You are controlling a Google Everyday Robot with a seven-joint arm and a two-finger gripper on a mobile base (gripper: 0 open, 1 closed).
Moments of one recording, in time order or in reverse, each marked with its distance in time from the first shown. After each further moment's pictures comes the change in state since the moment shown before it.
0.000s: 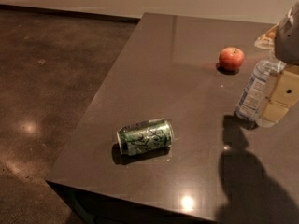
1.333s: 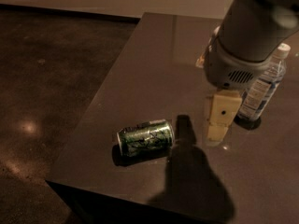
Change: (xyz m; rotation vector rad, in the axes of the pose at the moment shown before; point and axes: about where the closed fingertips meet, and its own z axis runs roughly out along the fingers) arm -0.083 0.044 0.050 -0.084 0.016 -0.184
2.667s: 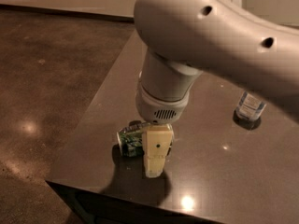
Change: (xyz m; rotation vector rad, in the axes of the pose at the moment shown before) arm -0.108 0.051 0.072 -0.119 -0.077 -0.166
